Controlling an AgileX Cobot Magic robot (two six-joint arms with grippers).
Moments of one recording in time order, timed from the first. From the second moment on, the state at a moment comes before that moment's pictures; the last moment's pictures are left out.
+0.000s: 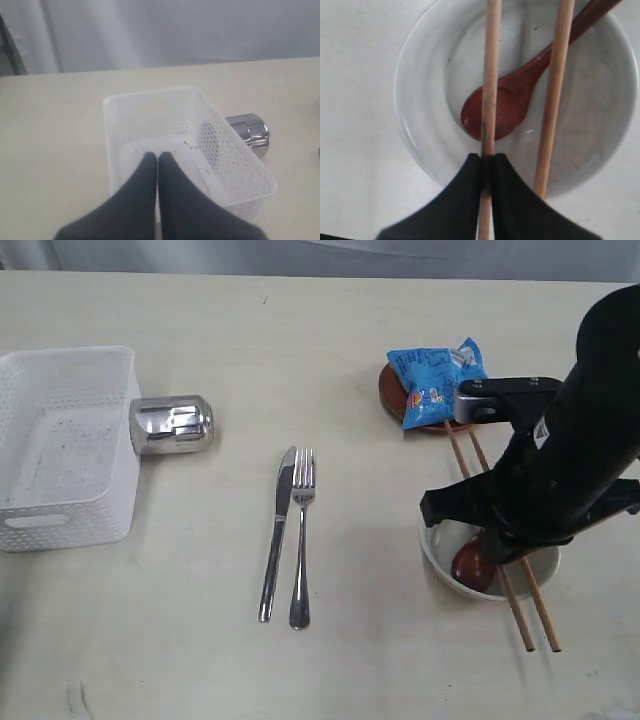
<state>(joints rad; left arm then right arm) -0.13 0.00 0.00 0.04 0.32 -0.02 0.53 1.45 -0.77 0.07 0.93 0.33</state>
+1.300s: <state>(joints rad) -0.13 0.00 0.00 0.04 0.32 -0.02 0.53 1.50 -0.74 0.02 0.90 0.34</state>
